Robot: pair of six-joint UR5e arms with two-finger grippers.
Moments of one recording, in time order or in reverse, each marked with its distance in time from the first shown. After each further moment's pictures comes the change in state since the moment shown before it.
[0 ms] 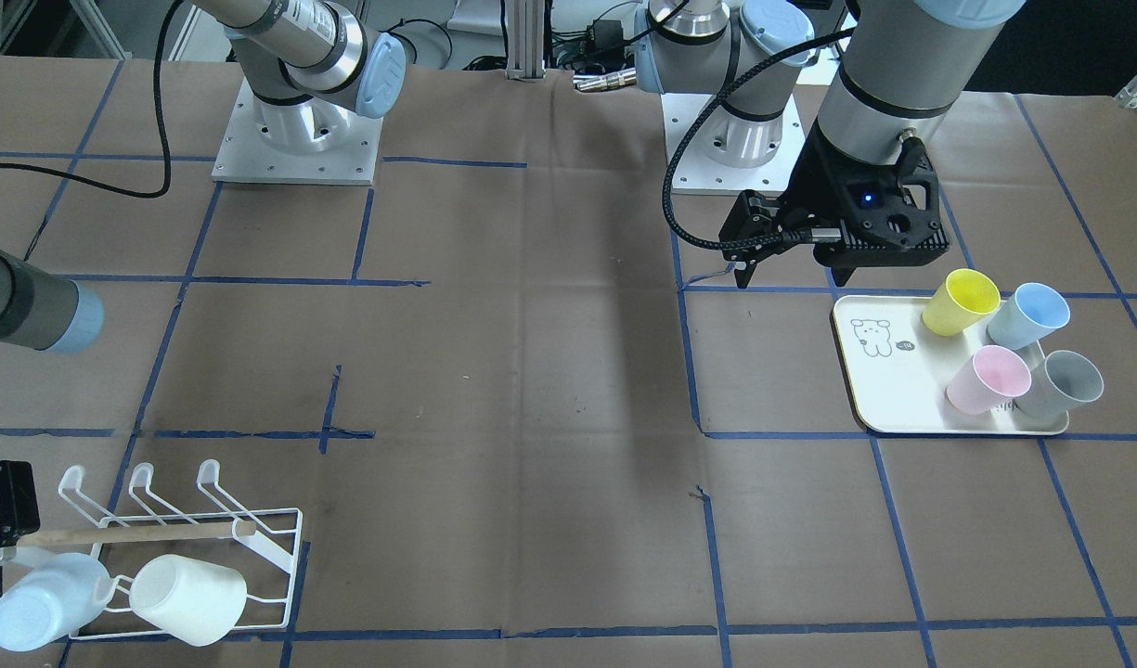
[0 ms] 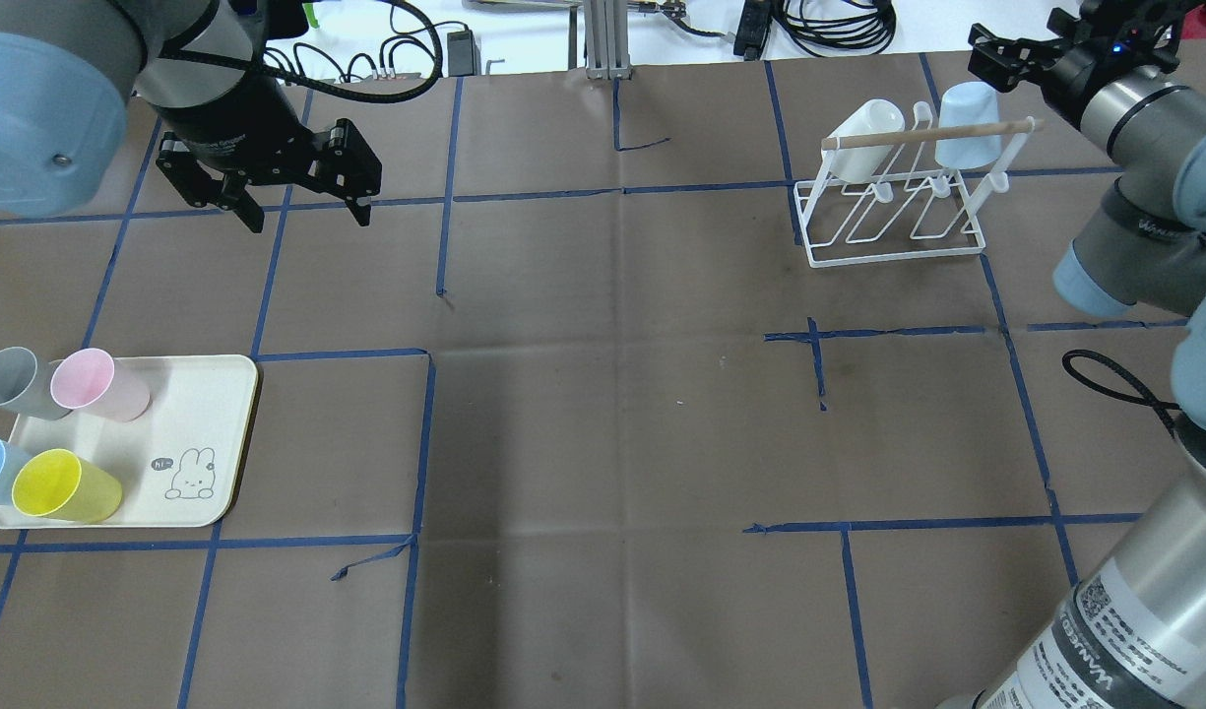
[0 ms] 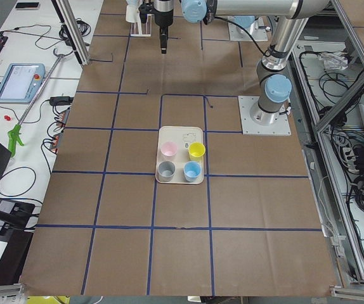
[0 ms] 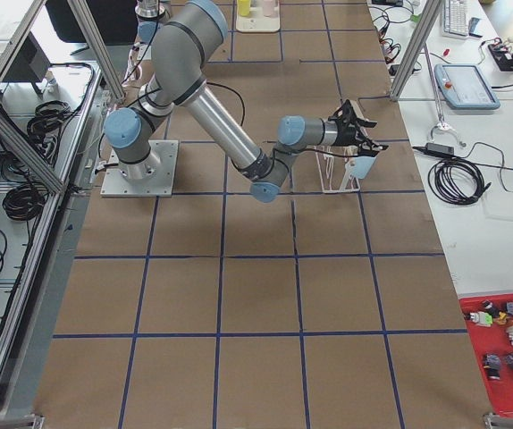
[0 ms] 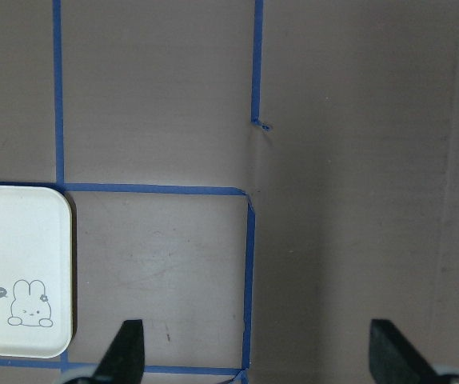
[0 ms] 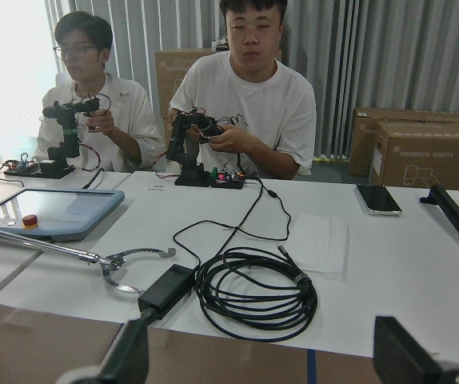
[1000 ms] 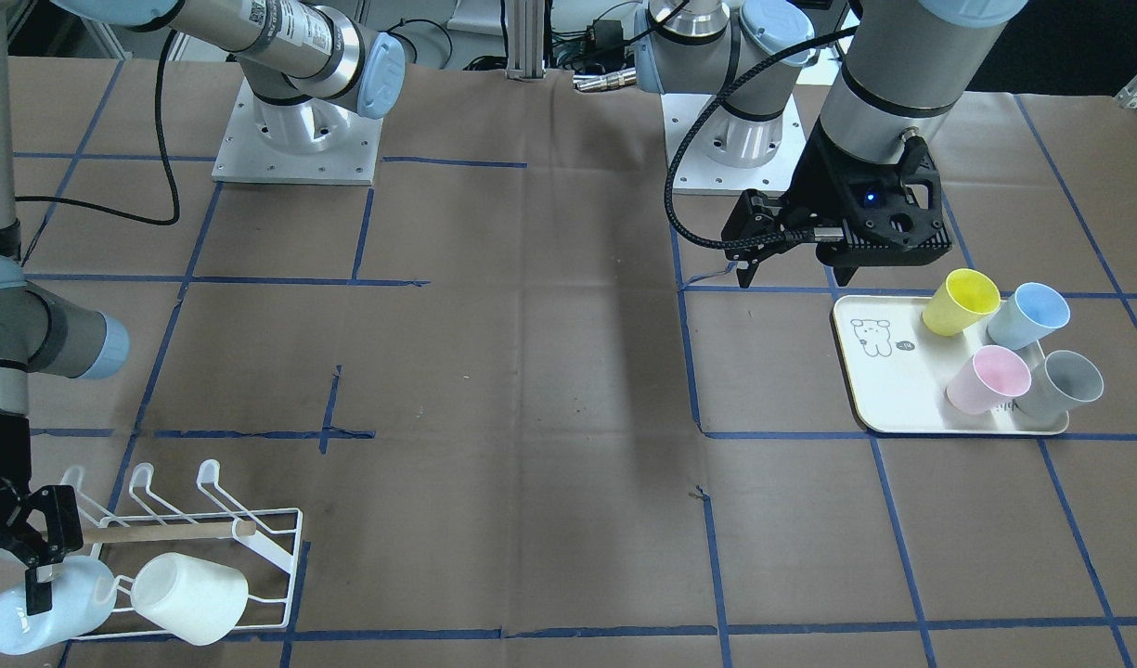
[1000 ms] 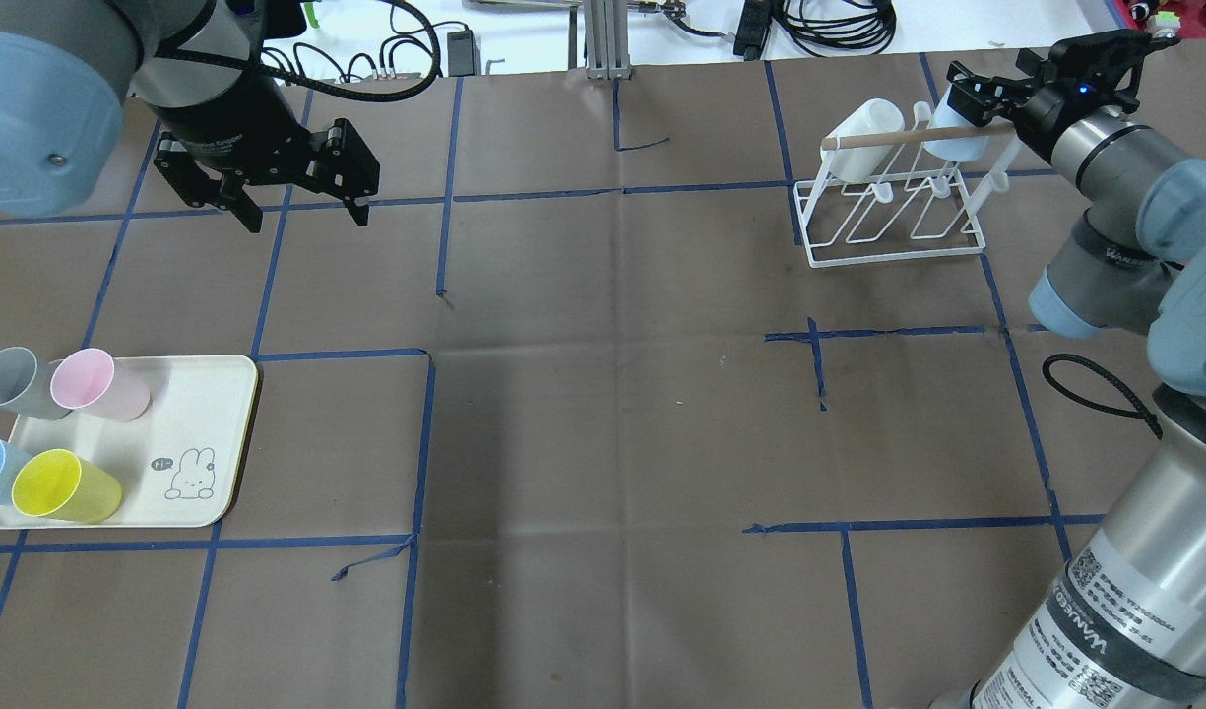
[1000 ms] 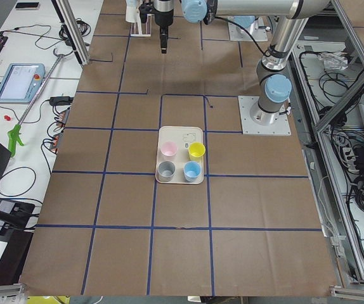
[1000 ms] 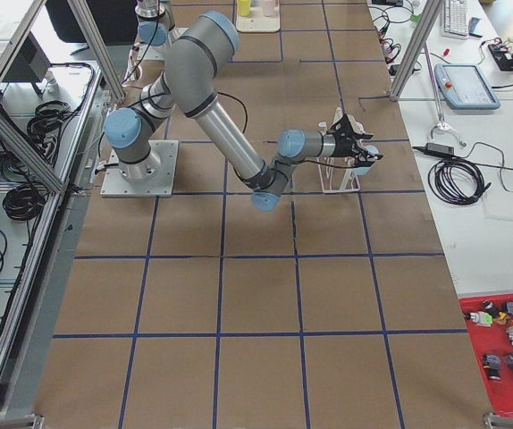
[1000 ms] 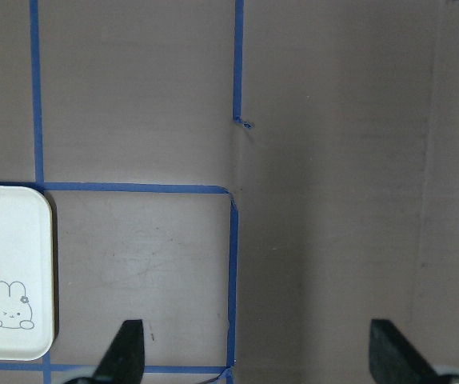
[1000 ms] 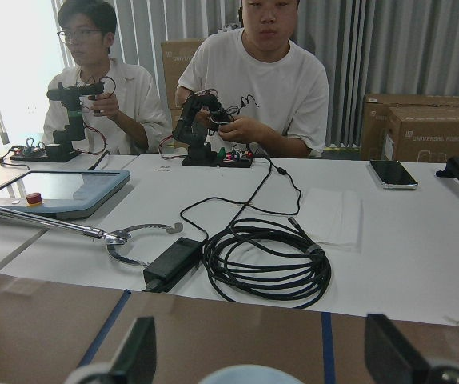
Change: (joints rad) left arm 0.003 0.001 0.000 -0.001 0.009 0.004; right arm -0.002 0.129 0.001 -0.146 0.023 0.027
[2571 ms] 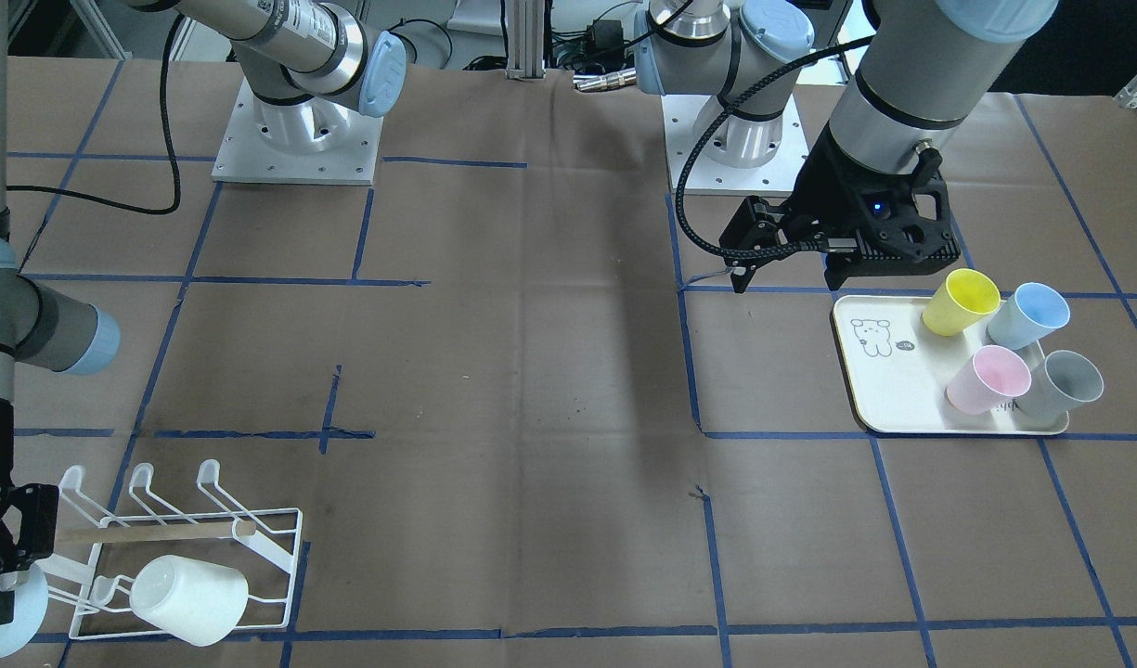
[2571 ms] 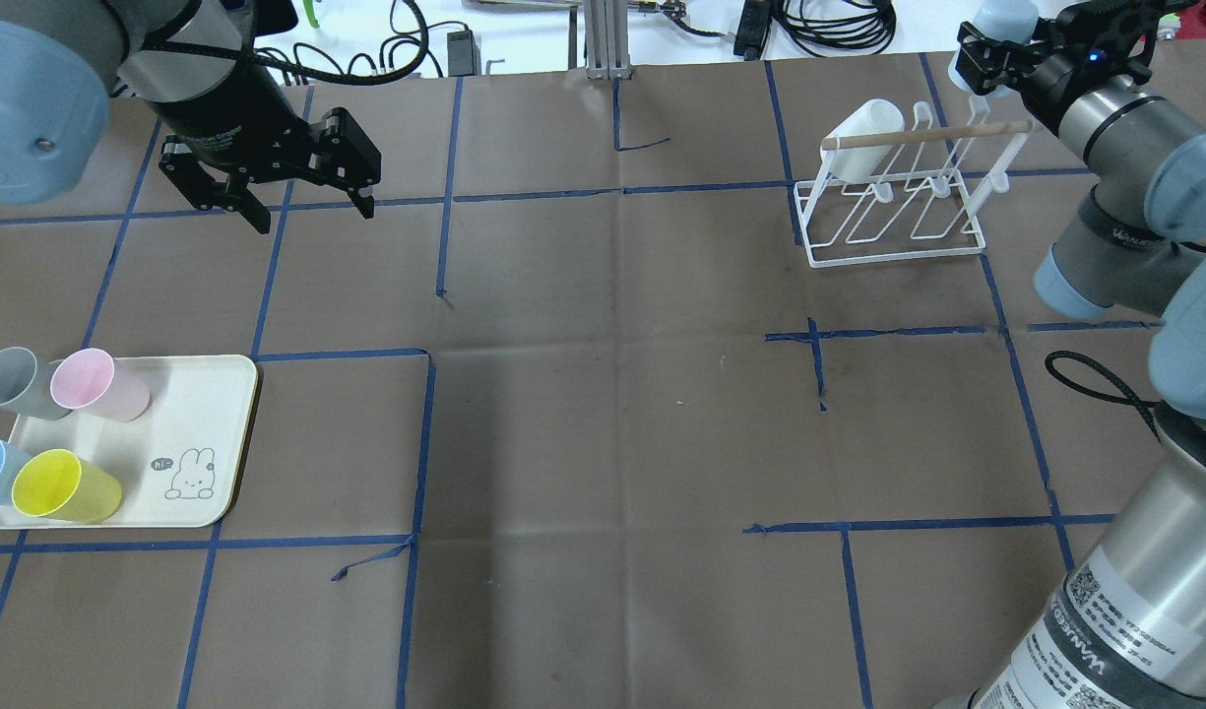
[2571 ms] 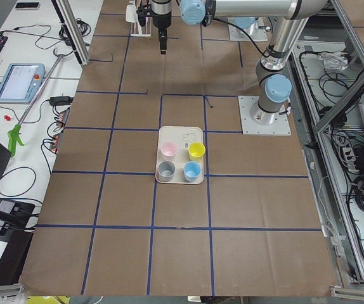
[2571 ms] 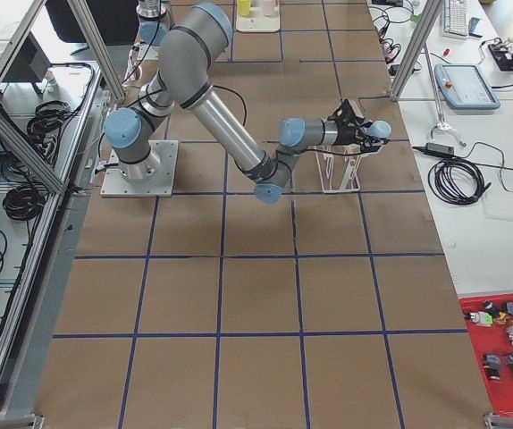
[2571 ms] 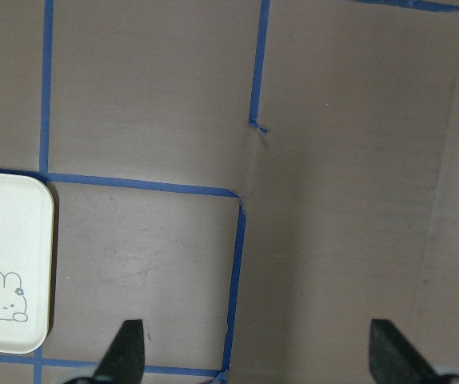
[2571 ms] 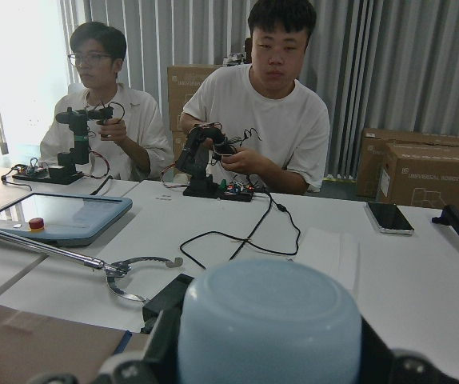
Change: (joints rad) left arm 0.011 -0.010 0.009 -0.012 -0.067 -0.032; right arm 0.019 -0.042 -0.021 -0.006 -0.012 -0.015
